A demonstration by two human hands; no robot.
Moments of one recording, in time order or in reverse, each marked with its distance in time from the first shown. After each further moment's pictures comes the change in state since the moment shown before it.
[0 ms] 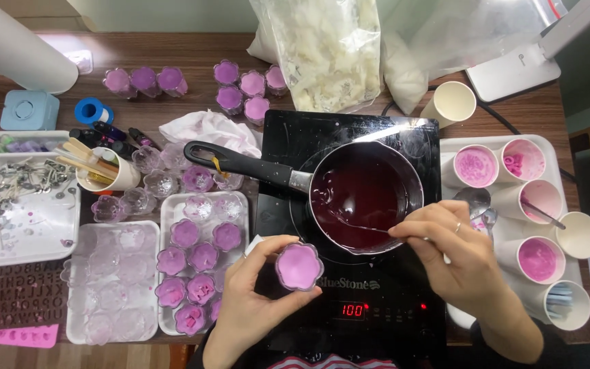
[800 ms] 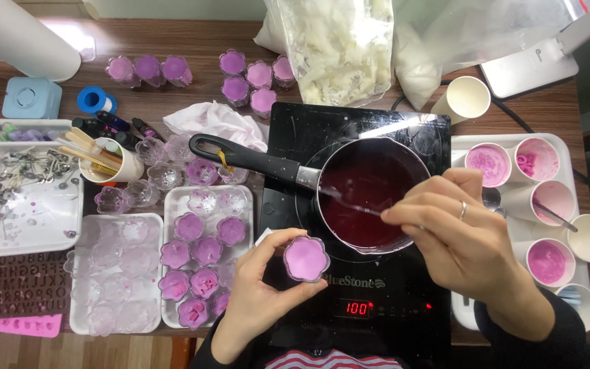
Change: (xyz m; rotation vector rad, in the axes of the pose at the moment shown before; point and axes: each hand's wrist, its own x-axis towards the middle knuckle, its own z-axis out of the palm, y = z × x) left_hand 0.005 -0.007 0.002 -0.098 -0.027 -0.021; right_hand 0.050 -0.021 -0.005 -0.022 -0.024 -0.170
